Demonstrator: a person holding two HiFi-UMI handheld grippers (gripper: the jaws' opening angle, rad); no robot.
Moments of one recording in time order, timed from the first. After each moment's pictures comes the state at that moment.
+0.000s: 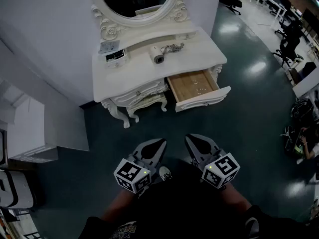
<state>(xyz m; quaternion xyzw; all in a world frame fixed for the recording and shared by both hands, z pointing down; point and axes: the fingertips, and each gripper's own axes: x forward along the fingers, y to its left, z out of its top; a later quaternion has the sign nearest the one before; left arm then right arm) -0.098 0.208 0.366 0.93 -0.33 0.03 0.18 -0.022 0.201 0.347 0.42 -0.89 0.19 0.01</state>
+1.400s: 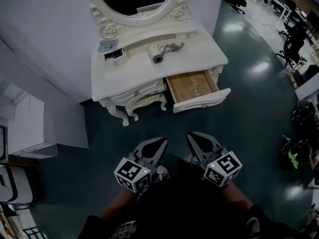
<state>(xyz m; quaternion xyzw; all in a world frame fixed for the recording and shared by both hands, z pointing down) -0.067 0.190 0.368 0.92 -0.34 0.03 0.18 0.012 0.178 0.345 0.41 -0.89 0.19 0.00</state>
